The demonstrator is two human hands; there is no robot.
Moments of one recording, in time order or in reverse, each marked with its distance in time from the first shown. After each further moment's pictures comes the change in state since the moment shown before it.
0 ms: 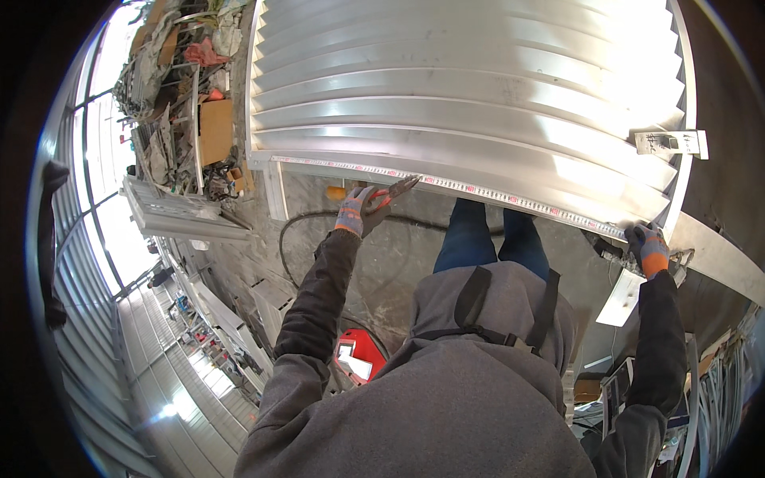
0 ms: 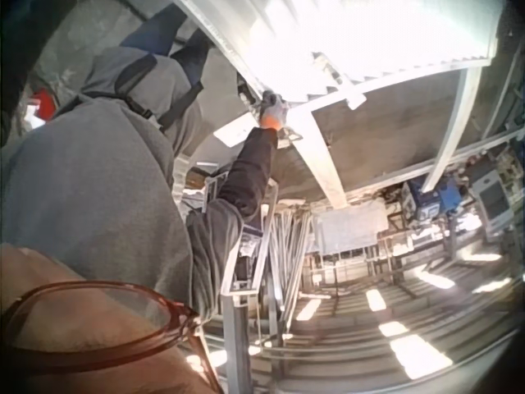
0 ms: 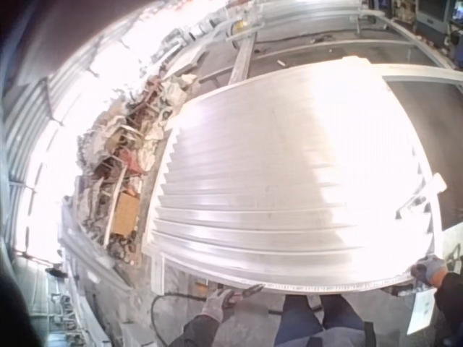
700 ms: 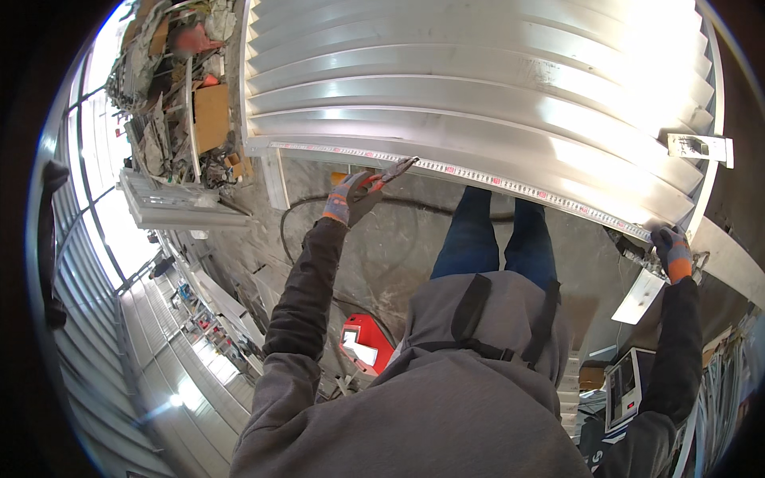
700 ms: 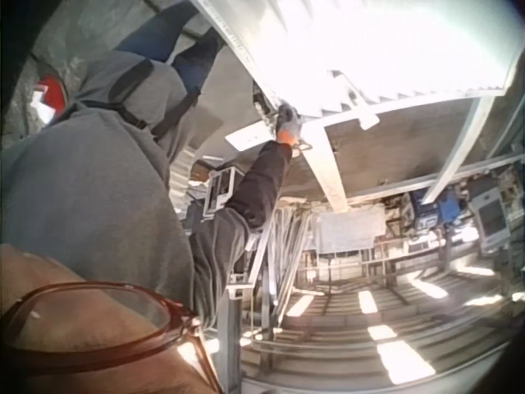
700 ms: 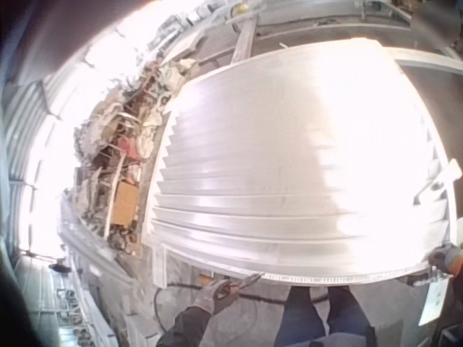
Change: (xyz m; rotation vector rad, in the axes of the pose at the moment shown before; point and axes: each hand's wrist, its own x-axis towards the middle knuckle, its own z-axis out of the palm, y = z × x) left_hand 0.009 -0.035 -0.039 -0.197 -0.113 -0.130; right_hand 0.007 0.018 0.011 0.136 0.024 -0.096
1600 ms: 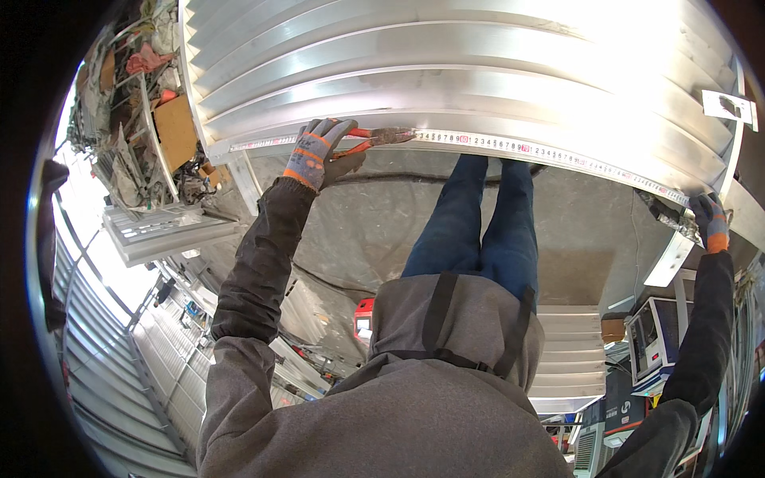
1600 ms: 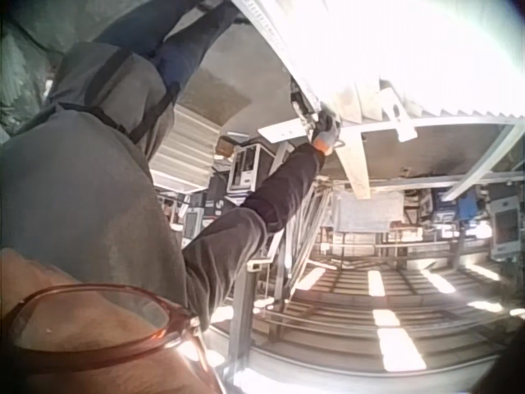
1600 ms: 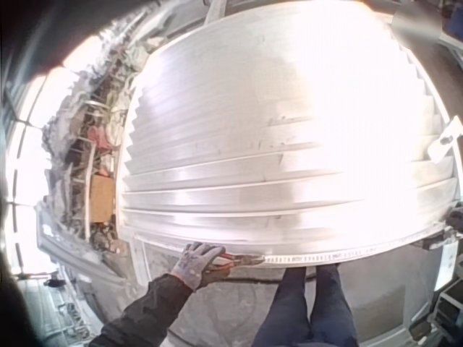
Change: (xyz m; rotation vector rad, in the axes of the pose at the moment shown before) left_hand 0.090 -0.038 -0.037 0.541 -0.169 0.384; right_hand -0.013 0.093 0.038 0.270 0.282 0.042
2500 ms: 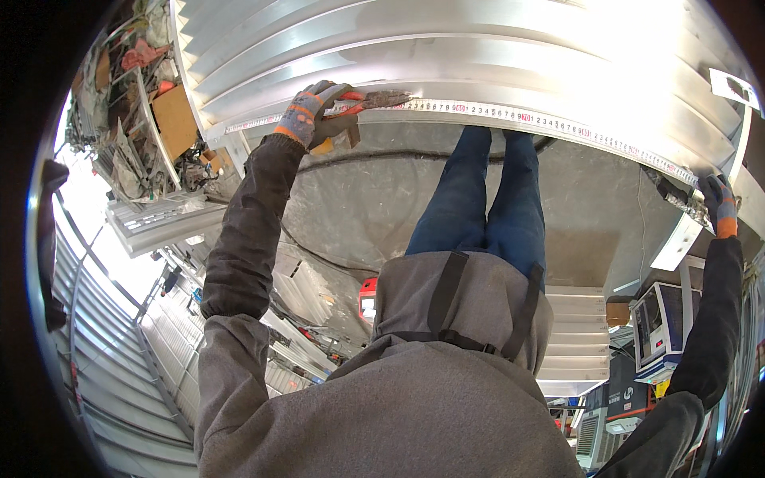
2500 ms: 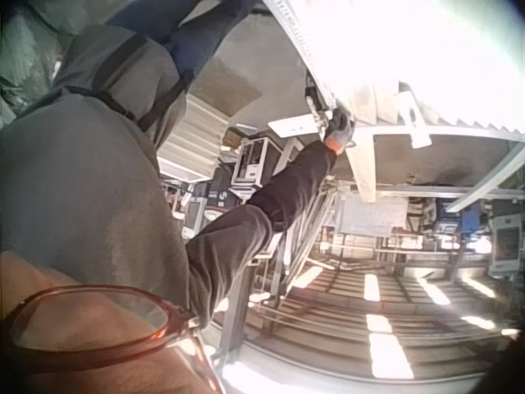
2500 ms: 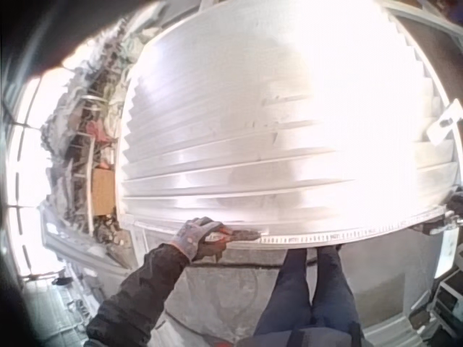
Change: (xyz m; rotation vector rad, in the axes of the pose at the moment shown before) left_hand 0.028 -0.007 -0.010 -0.115 -0.149 0.030; right_hand 0.011 0.069 -0.014 0.324 -0.121 0.286
